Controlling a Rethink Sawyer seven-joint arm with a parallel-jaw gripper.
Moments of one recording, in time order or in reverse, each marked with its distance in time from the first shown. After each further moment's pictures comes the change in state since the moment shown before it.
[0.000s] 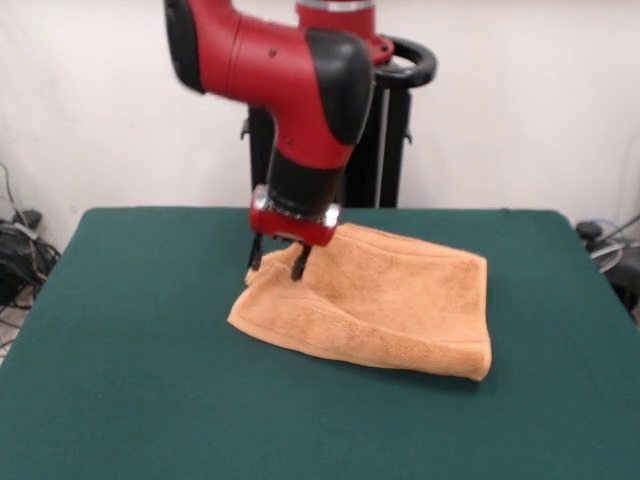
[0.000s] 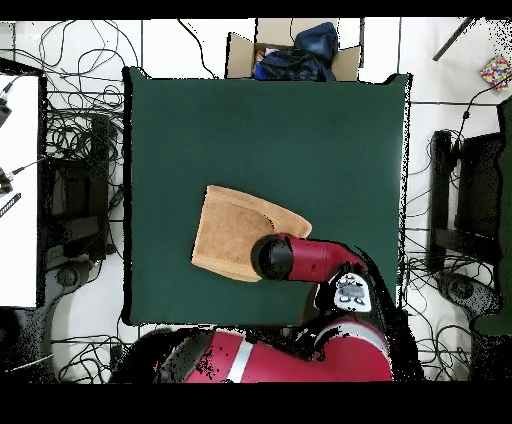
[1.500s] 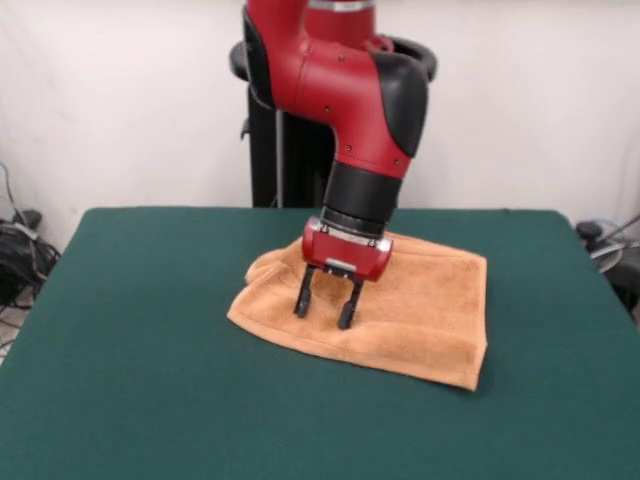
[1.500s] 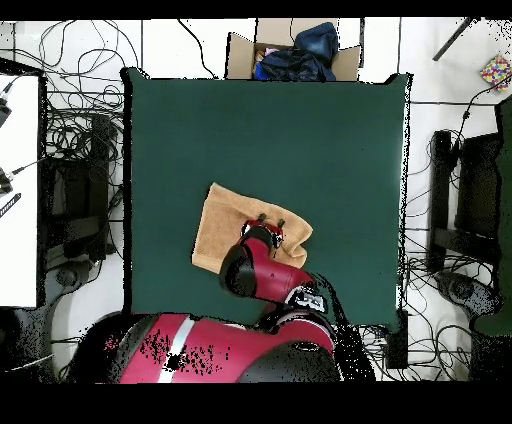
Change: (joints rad) arm 0.123 0.111 -0.020 0.149 0.313 -0.663 0.001
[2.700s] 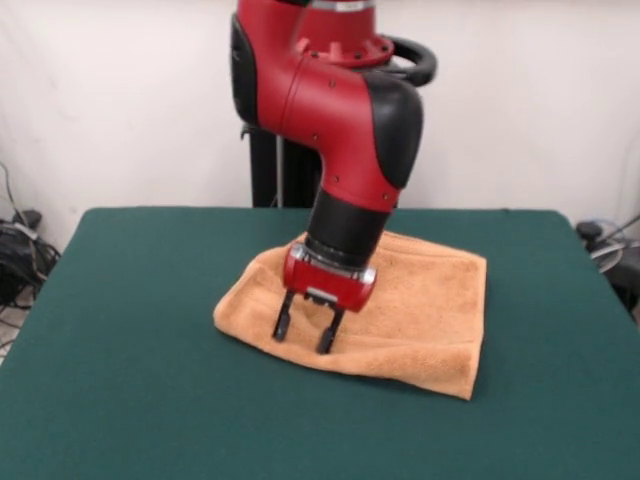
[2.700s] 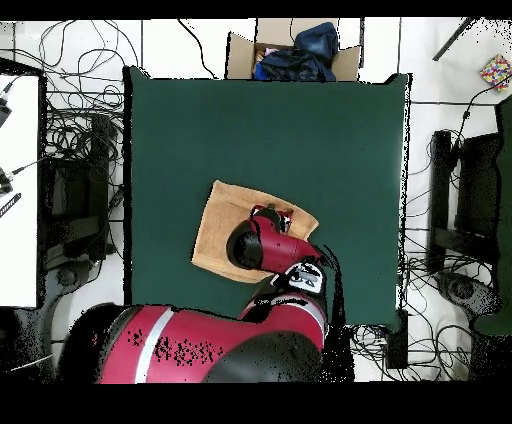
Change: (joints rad) arm 0.041 0.062 -0.071 -0.202 0.007 0.236 0.000
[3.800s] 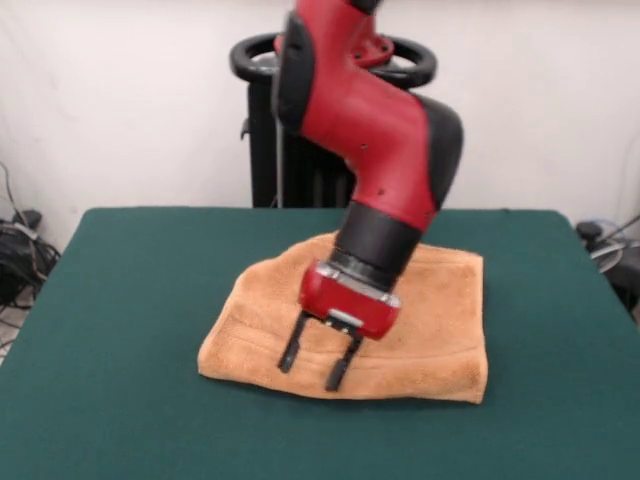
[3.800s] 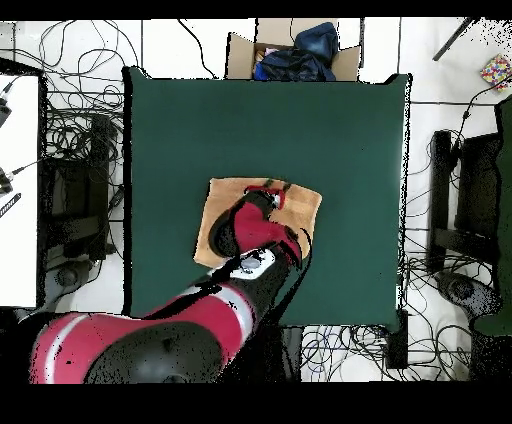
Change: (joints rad) arm 0.244 0.146 -0.230 -0.141 0.100 -0.188 0.000
